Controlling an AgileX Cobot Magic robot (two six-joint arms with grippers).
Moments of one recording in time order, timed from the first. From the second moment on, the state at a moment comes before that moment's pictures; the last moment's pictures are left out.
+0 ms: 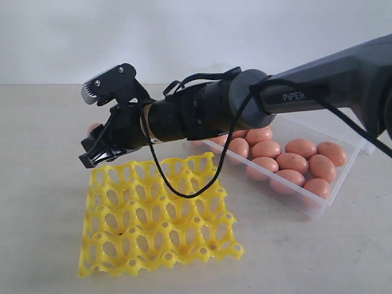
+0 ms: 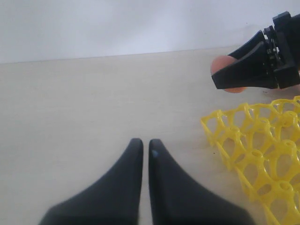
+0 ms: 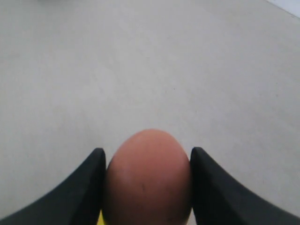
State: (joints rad) left arm -0.03 0.00 0.00 -0.19 0.34 0.25; right arm 0.61 2.17 -1.48 -1.32 -0.33 1.20
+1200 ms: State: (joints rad) left arm -0.03 0.00 0.00 -0.19 0.34 0.25; right arm 0.61 2.21 -1.48 -1.75 -0.34 1.60
